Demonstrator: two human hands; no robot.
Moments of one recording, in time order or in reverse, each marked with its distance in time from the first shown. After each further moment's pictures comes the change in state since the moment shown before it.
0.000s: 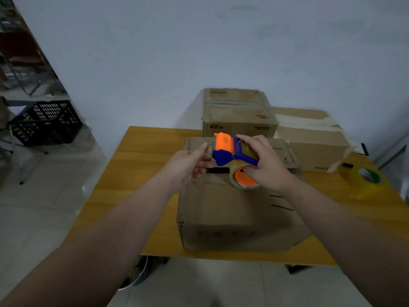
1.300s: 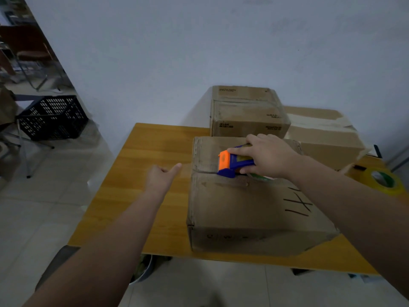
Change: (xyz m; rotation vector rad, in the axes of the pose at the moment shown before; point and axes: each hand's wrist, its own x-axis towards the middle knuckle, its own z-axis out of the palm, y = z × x) left_hand 0.032 -0.073 -0.068 0.352 0.474 -0.059; right_hand 0.052 -0.010 -0.003 -1.000 -0.372 -0.231
